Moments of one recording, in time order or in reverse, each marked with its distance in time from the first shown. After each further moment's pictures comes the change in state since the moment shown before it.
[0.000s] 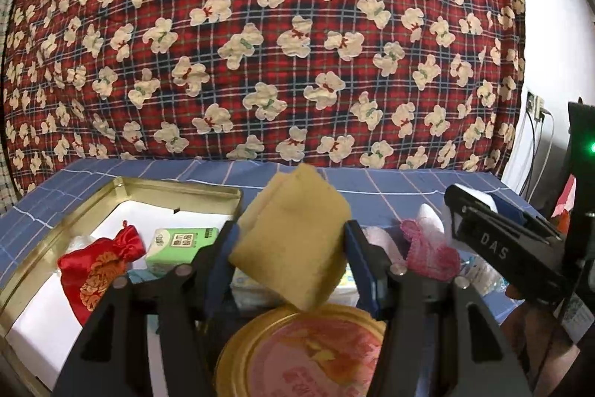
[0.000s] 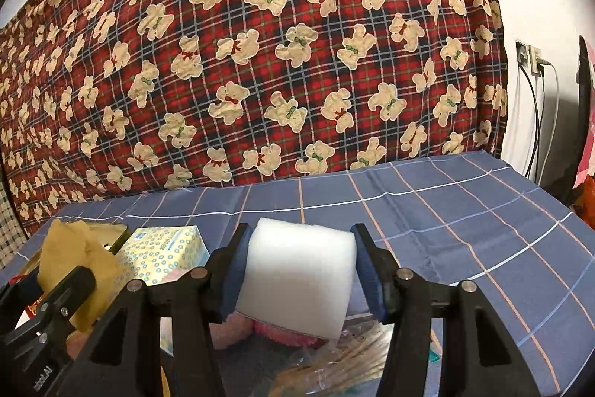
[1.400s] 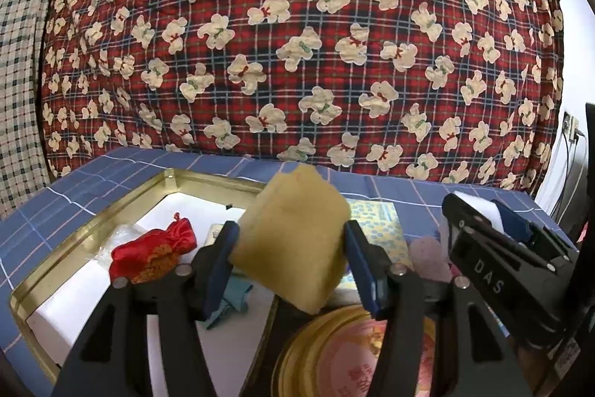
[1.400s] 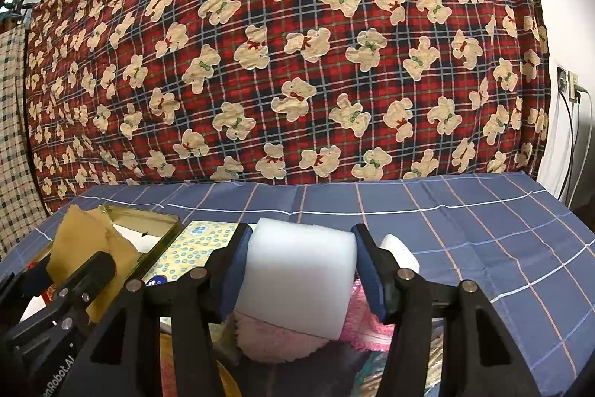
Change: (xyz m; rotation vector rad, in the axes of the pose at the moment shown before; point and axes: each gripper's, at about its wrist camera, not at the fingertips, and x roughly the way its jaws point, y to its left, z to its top) left arm -0.006 0.030 -0.003 -0.068 -0.020 0.150; right arm 0.003 0.058 -0.004 -0.095 -0.015 0.116
